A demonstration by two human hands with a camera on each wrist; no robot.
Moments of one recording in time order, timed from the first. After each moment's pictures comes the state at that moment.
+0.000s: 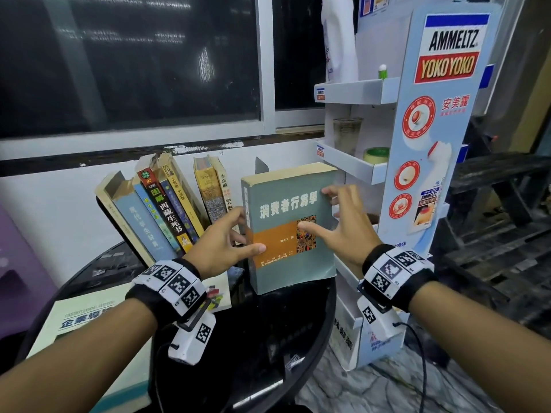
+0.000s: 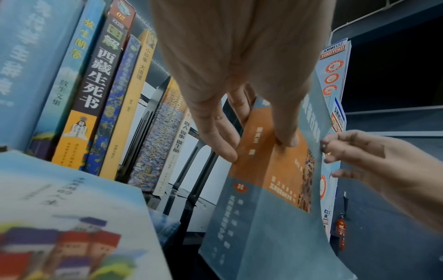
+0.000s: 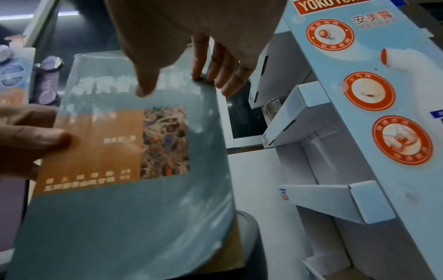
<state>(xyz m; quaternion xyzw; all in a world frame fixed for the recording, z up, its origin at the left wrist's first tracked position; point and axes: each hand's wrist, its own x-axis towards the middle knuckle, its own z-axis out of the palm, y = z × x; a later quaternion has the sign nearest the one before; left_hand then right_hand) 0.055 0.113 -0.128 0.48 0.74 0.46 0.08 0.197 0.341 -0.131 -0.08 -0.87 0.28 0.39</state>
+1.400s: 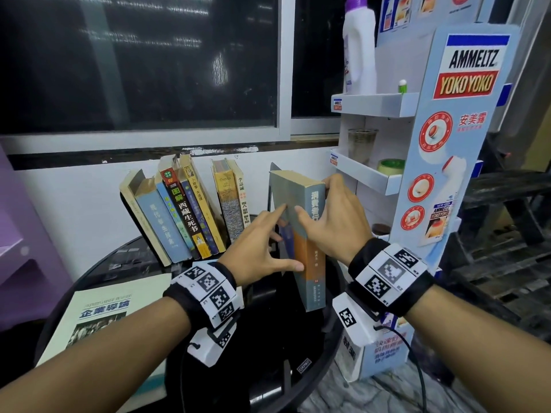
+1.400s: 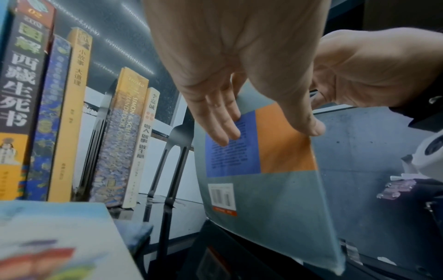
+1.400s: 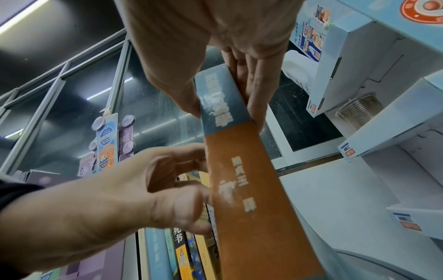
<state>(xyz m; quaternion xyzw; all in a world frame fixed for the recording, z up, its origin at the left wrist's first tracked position) 0.072 0.129 -0.131 0.52 0.76 0.38 -0.01 0.188 0.271 -0.082 -0.12 -0.88 0.21 0.41</state>
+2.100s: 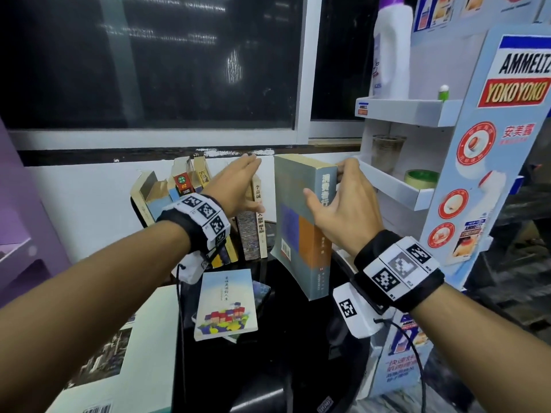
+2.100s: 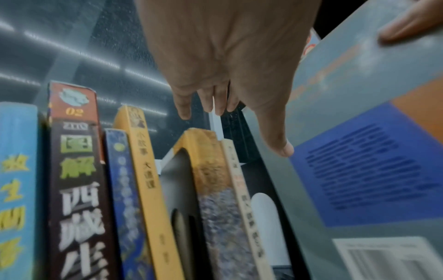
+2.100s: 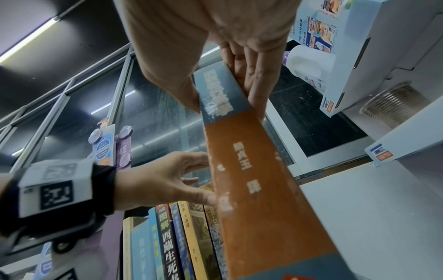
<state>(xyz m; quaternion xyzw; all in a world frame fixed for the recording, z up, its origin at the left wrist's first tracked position) -0.055 0.130 -0.048 0.43 0.87 0.15 -0.18 0.138 0.272 -0.054 -0.11 -0.86 0.21 0.46</state>
